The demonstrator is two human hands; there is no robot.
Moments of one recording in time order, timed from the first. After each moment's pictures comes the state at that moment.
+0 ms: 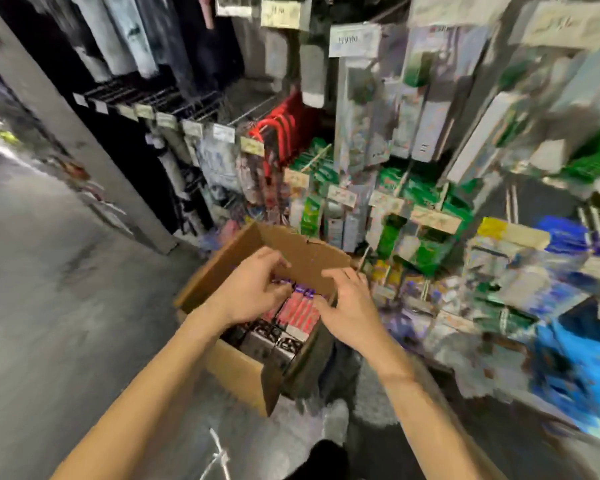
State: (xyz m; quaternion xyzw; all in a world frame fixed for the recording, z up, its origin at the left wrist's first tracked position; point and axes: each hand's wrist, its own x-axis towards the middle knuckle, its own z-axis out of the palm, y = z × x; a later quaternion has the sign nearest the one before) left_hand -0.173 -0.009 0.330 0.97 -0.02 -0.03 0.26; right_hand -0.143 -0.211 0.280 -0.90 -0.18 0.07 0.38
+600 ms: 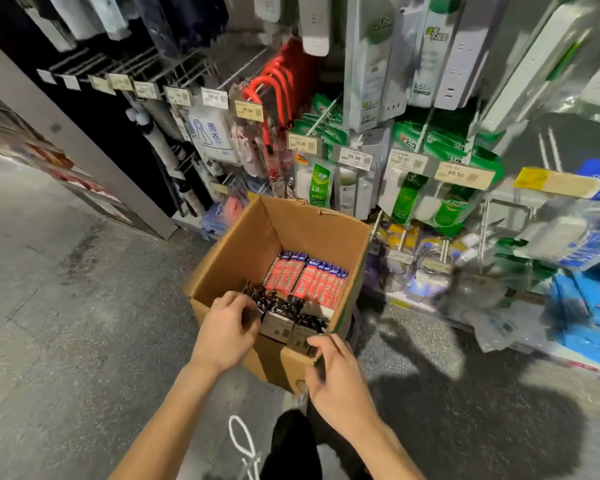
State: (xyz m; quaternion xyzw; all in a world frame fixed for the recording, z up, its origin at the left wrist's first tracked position) left_hand -0.238 0.073 0.220 0.97 0.11 -0.06 0.19; right_hand -0.260 -0.157 0.205 -0.88 -0.13 0.19 0.42
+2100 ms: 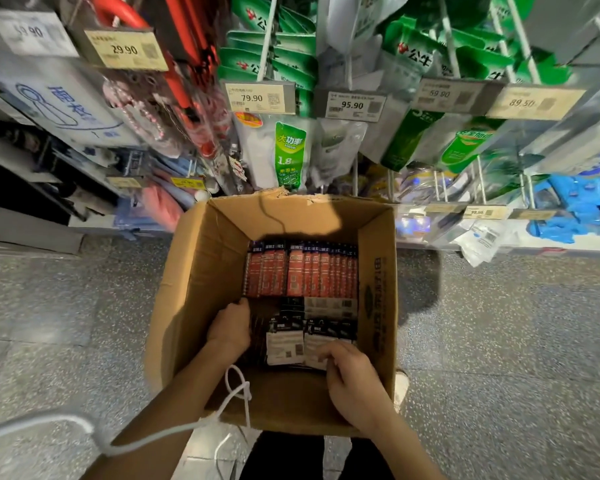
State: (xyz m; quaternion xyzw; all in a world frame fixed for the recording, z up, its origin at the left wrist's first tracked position) left_hand -0.053 0.176 0.028 0.92 0.02 -0.39 0.04; right_hand -0.161 -0.056 0.096 -0.84 0.07 0.28 0.45
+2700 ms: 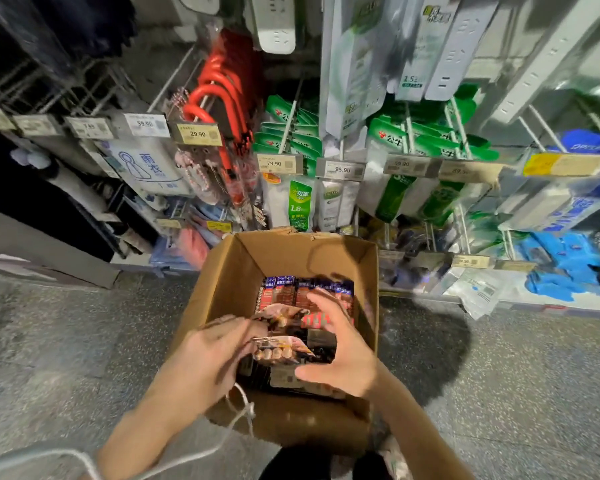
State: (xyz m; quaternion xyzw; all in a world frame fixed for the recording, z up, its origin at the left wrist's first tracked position) left_hand -0.123 0.170 0.279 0.92 -0.26 -0.05 0.29; right_hand -0.125 -0.080 0.190 -0.76 -0.05 0.24 0.60
